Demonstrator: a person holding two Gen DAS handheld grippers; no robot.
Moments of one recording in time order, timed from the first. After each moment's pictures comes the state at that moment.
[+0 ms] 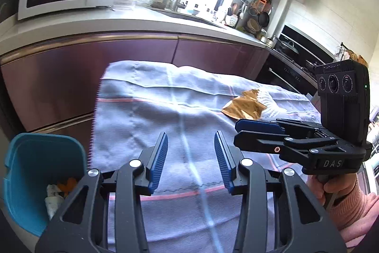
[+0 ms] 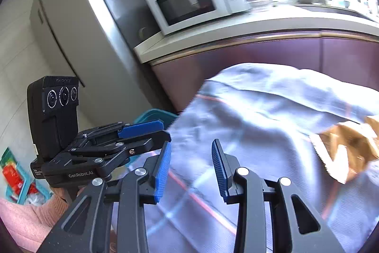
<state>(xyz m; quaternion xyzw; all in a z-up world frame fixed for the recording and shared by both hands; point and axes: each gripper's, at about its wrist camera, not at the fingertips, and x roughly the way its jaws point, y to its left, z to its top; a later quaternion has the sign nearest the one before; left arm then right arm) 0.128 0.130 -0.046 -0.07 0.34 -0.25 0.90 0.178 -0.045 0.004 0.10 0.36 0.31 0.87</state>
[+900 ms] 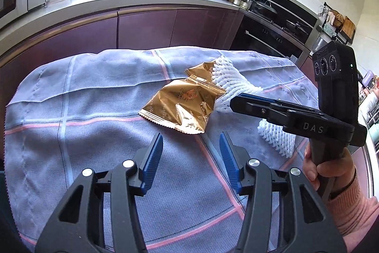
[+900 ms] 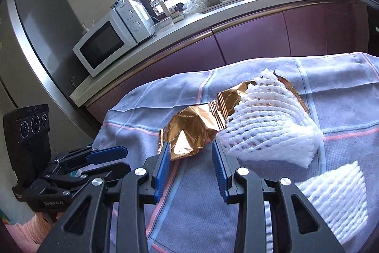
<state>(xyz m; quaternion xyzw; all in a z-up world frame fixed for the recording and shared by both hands) 0.174 -0.043 -0.069 0.00 0.40 -0.32 0.86 0.200 -0.210 -0.035 0.19 0.36 0.14 0.90</state>
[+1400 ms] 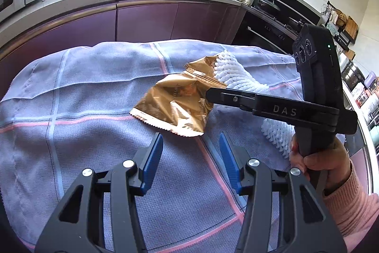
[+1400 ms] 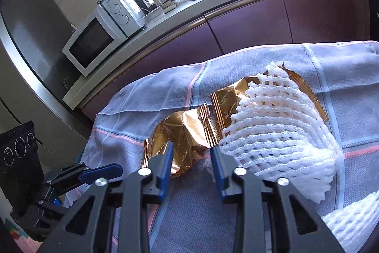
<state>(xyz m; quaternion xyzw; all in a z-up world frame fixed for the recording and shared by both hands) 0.183 -0.054 -0.079 0.00 0.41 -0.32 0.85 0.235 -0.212 -0.054 0.21 0.39 0.16 0.88</state>
